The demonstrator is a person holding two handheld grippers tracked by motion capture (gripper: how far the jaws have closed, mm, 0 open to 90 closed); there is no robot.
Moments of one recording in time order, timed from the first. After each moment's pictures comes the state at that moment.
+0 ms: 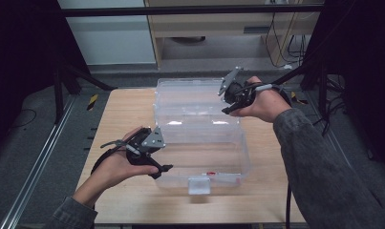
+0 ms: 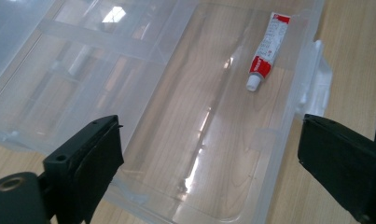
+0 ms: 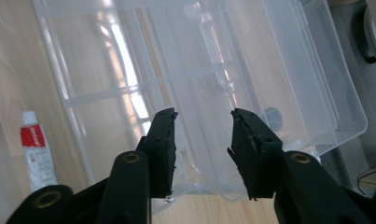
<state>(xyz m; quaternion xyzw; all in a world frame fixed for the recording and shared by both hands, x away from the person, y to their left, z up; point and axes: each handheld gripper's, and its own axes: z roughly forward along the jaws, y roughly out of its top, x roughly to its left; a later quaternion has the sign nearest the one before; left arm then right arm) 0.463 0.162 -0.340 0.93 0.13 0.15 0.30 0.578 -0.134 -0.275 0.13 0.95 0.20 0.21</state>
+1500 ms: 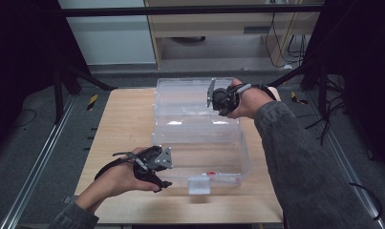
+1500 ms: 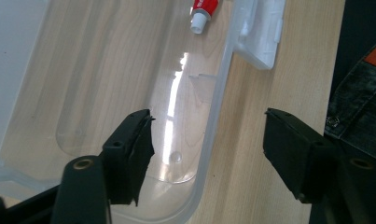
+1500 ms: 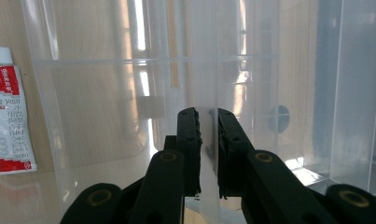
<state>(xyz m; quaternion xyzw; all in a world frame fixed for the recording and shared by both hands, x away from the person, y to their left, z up) 0.442 0.145 -0.372 0.97 0.08 0.09 0.21 0.597 -0.101 -0.302 0.02 0.98 0.08 0.19</state>
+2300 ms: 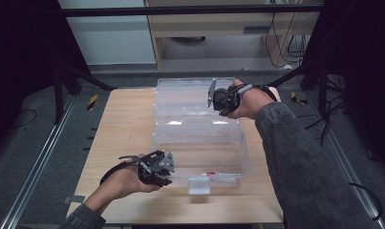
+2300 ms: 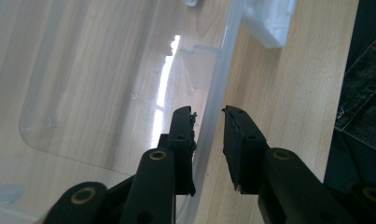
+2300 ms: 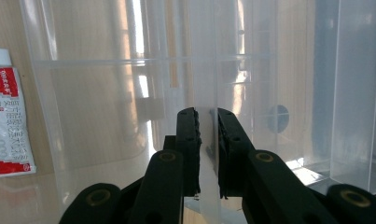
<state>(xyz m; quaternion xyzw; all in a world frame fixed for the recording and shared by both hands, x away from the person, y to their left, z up) 0.450 0.144 -0.400 0.98 0.09 0.06 0.18 0.596 -0.103 -0.302 0.03 0.98 0.08 0.19</state>
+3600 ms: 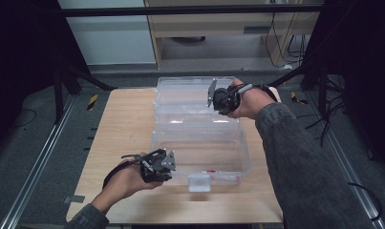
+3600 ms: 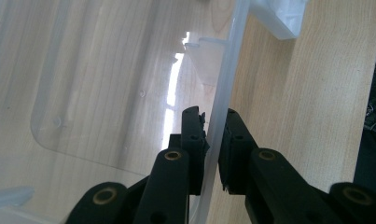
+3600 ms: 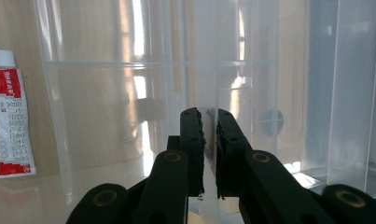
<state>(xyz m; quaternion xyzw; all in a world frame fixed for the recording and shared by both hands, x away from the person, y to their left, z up) 0.458 0.141 -0.404 0.98 0.07 0.08 0.17 0.597 -0.103 -0.301 0.02 0.97 0.09 0.20</state>
